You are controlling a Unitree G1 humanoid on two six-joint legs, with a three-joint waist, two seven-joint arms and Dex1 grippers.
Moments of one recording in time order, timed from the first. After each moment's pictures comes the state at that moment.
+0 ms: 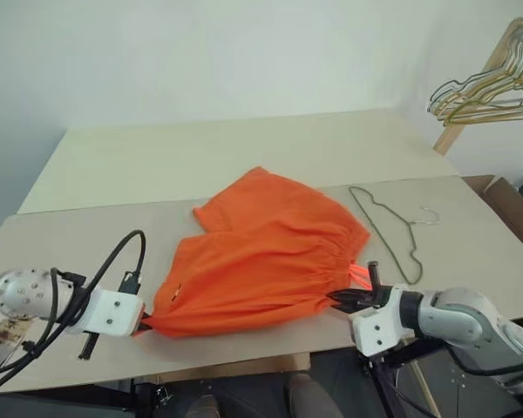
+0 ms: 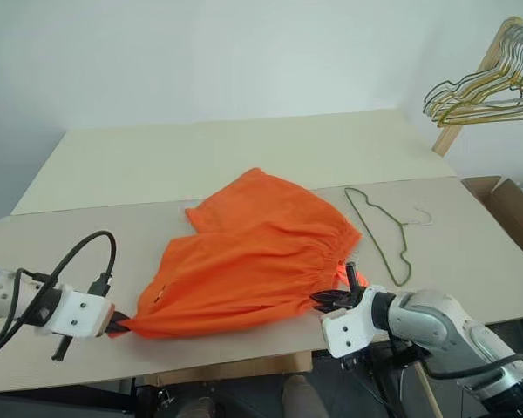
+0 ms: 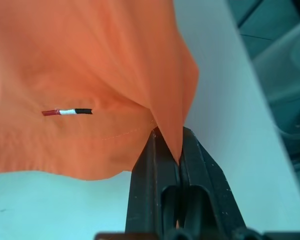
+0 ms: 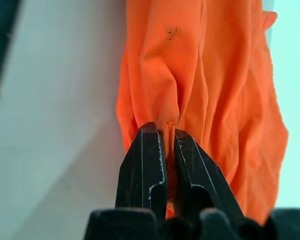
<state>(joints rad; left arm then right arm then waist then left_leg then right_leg) 0.15 1.22 0.08 -0.25 -0.21 -0.17 -1.38 0.03 -1.08 0.19 -0.38 -0.18 -0.39 0.79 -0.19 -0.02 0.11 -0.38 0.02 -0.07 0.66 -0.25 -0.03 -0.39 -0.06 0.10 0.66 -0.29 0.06</state>
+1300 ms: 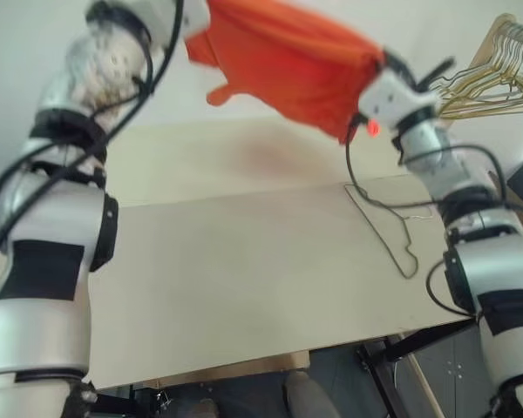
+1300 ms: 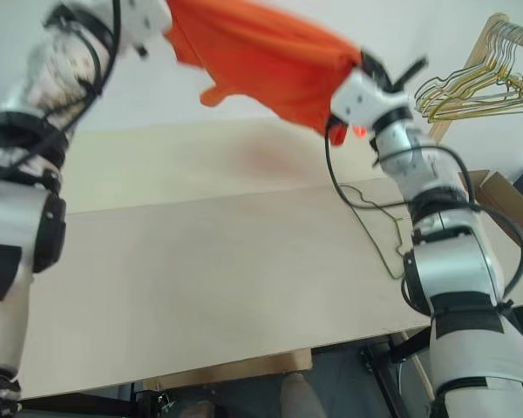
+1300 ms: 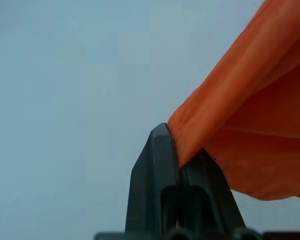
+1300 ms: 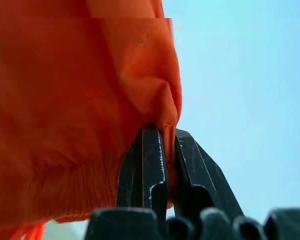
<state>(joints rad) -1.45 0.64 -0.31 1.17 0.45 -0.65 -0.18 -1.17 -0.65 0.31 1.16 -0.51 -0.74 -0.13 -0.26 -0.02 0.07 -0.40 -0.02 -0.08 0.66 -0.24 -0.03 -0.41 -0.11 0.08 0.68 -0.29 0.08</state>
